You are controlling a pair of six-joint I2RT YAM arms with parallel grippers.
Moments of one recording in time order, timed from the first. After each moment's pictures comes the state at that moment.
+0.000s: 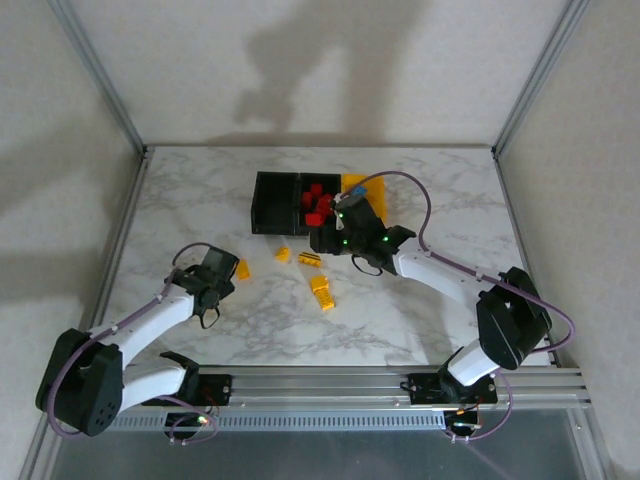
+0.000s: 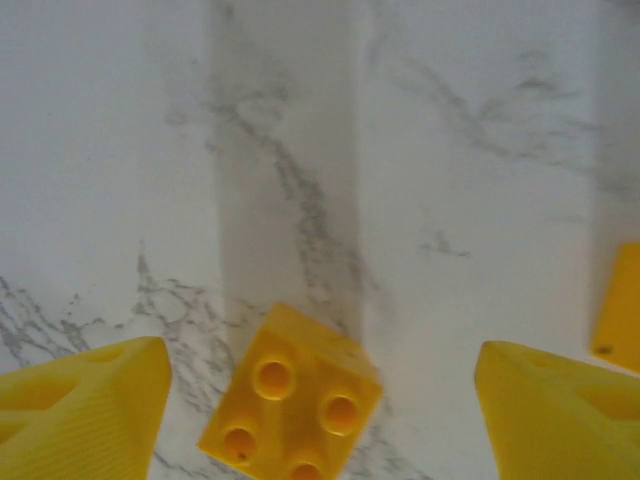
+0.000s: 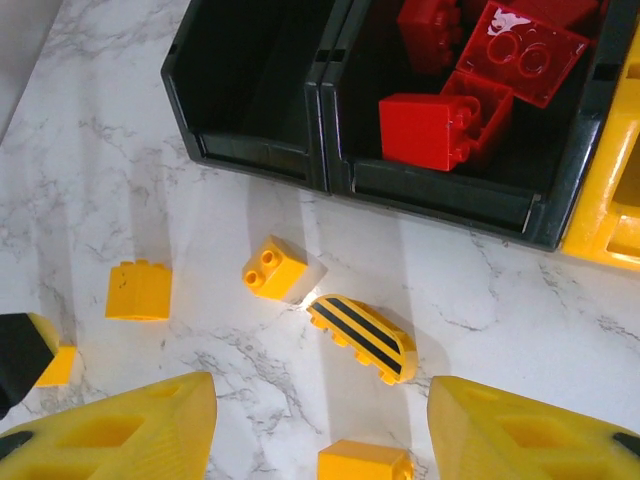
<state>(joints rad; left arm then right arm) -0.35 1.16 0.53 -0.63 -0.44 -1.01 0.76 1.54 1.08 -0.28 -0.06 0.54</state>
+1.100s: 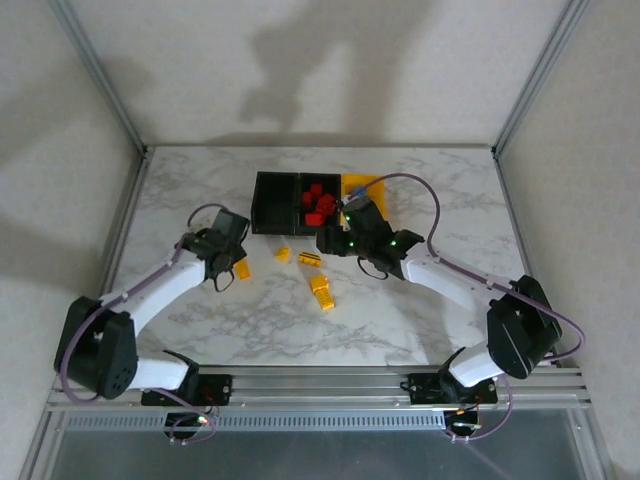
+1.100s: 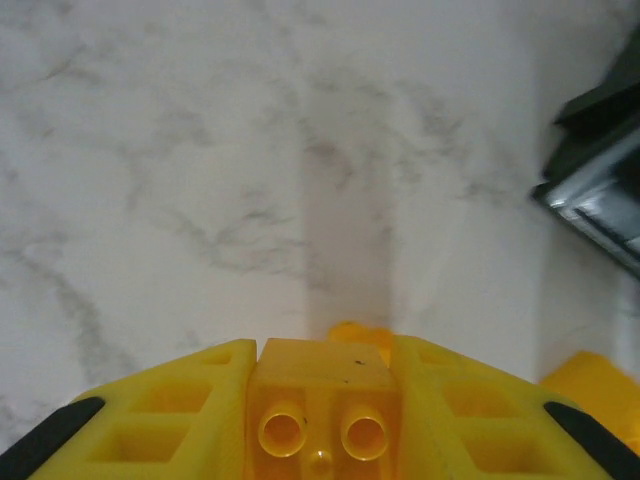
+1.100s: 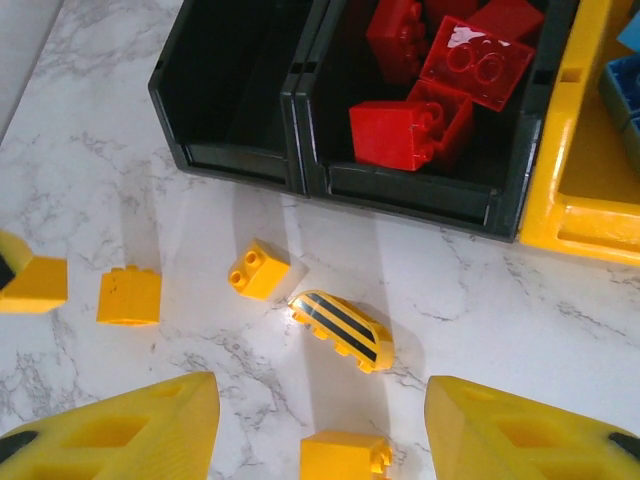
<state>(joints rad) -0.37 1.37 0.88 -0.59 -0.39 -0.94 0.75 1.47 1.03 -0.28 -0.02 0.55</state>
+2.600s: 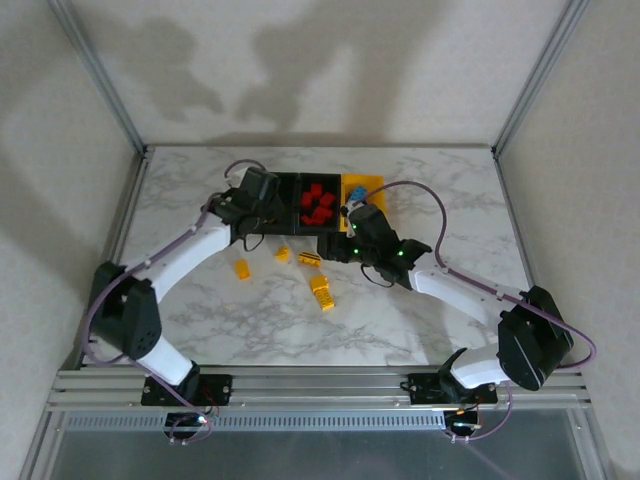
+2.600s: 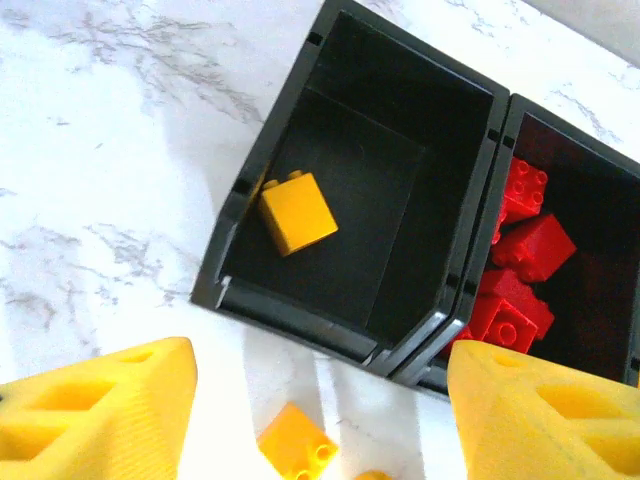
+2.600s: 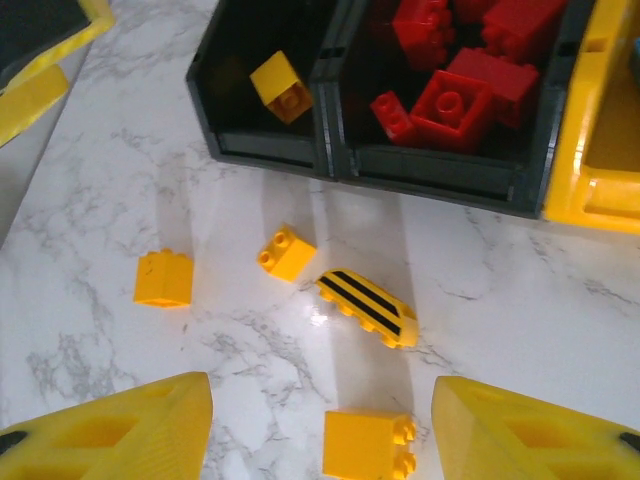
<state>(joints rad) -0.47 1.56 1.23 -0.53 -0.35 -0.81 0.77 1.40 0.95 -0.22 -0.07 0.57</state>
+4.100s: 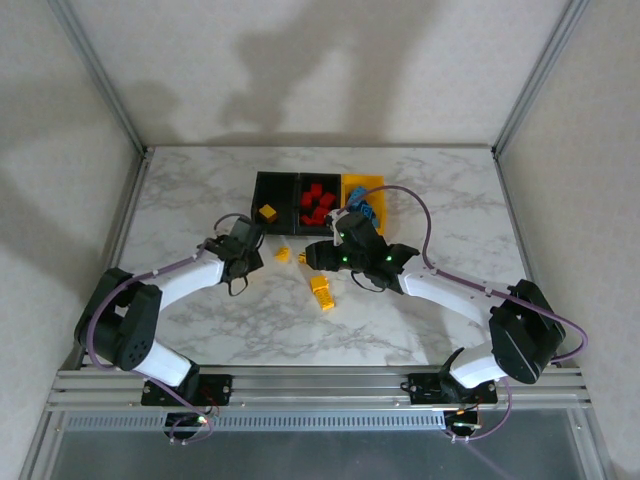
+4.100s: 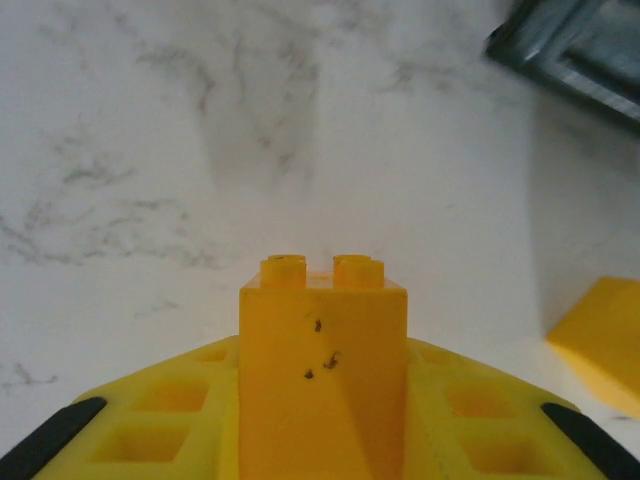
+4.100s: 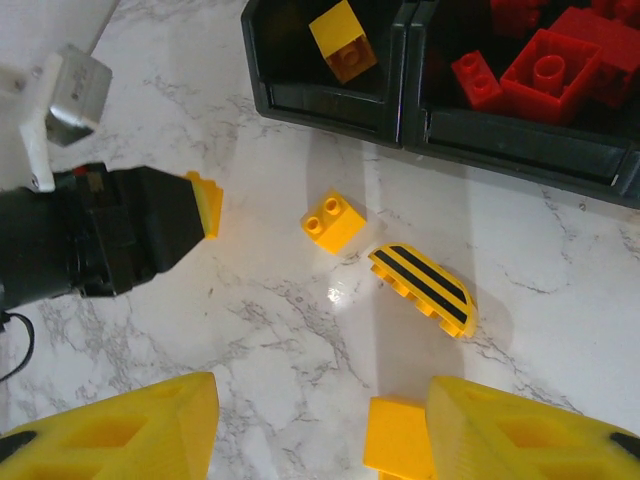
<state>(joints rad) -0.42 1.51 0.80 -0.37 -0.29 -0.82 0.84 1.44 0.95 -0.18 -0.07 0.53</state>
